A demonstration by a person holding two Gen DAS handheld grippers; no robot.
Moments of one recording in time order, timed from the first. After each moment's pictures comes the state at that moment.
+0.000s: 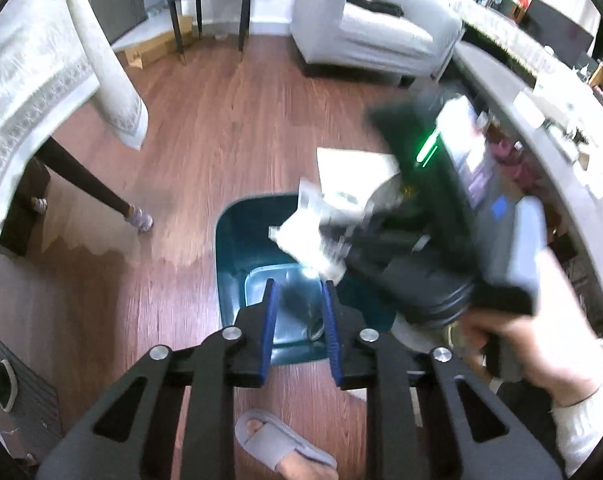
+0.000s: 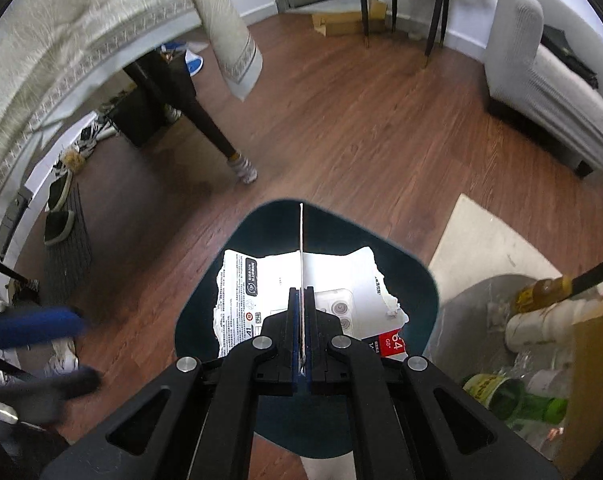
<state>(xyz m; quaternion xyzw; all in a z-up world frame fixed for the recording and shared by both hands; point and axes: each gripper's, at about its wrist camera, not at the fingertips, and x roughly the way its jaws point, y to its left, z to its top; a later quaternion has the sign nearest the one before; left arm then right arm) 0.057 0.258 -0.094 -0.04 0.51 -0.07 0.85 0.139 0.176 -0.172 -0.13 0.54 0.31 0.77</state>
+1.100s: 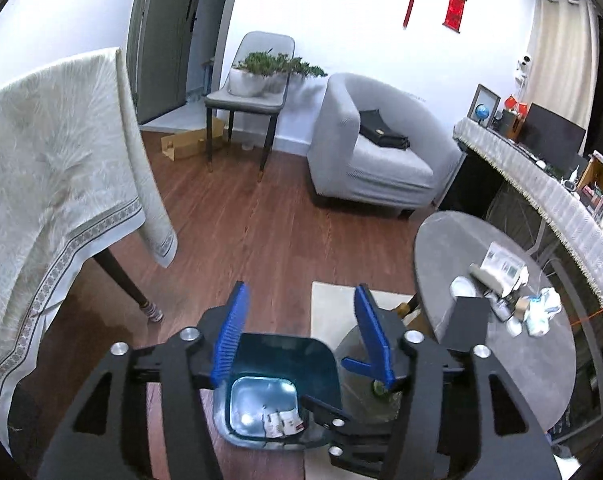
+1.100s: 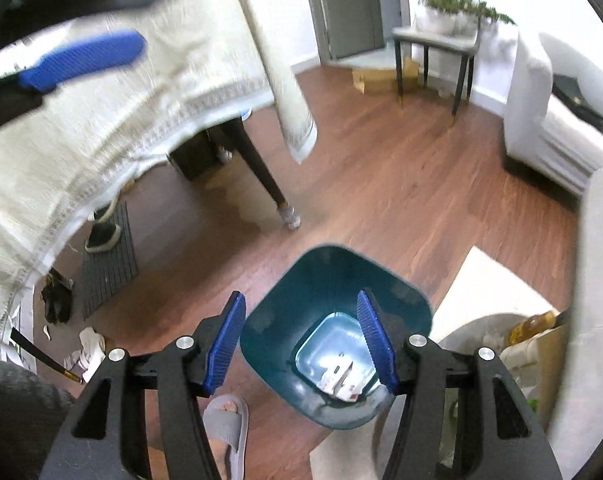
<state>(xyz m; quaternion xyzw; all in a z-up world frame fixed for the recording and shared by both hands) 0.052 0.248 0.050 -0.11 0.33 -0.02 0.94 0.092 0.131 -0.058 -0.10 0.44 0.39 0.80</state>
